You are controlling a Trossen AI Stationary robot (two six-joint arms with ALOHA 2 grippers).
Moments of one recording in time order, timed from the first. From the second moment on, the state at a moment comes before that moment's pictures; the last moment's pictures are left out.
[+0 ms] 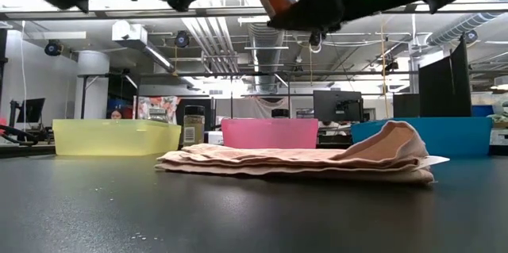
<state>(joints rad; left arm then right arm) -0.10 1.22 0.51 0.82 -0.12 0.22 0.20 1.54 0.69 0.73 0.55 -0.26</state>
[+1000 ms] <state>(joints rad) -0.09 1.60 0.68 1.12 -0.12 0.27 0.20 1.65 0.75 0.86 0.52 -0.31</state>
